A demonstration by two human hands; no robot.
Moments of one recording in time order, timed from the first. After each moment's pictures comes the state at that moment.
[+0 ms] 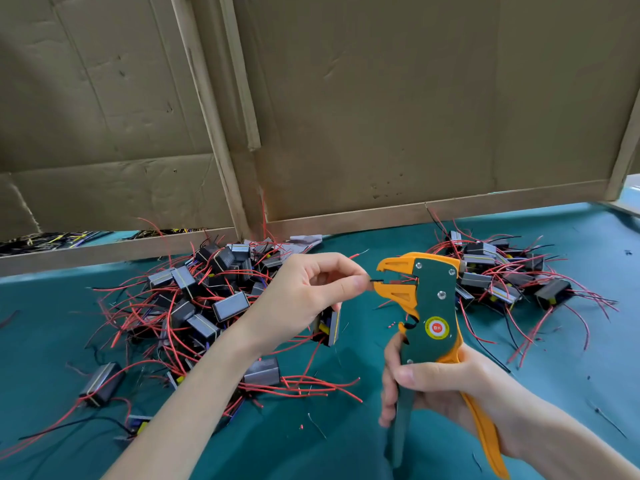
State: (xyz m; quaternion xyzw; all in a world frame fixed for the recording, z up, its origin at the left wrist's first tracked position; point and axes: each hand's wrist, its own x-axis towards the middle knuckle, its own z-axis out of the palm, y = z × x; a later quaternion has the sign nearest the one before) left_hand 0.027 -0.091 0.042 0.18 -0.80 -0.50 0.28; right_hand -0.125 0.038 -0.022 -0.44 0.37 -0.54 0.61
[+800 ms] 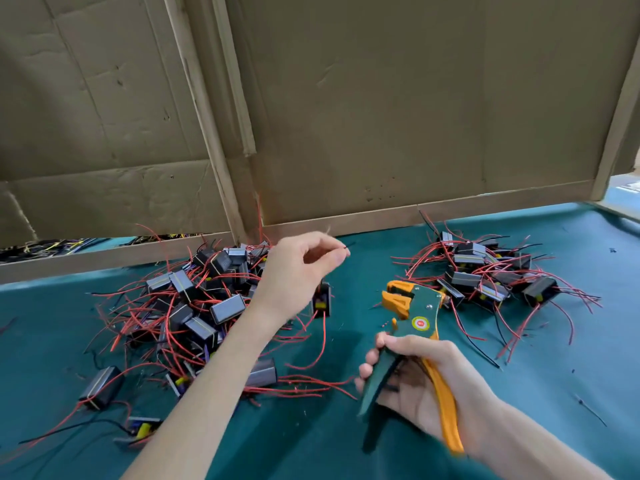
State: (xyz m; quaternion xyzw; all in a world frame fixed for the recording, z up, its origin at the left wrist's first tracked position) left_hand 0.009 -0.116 0.035 0.27 -0.83 -0.33 0.37; right_hand -0.107 0.025 -0.041 -0.14 0.35 -0.63 0.68
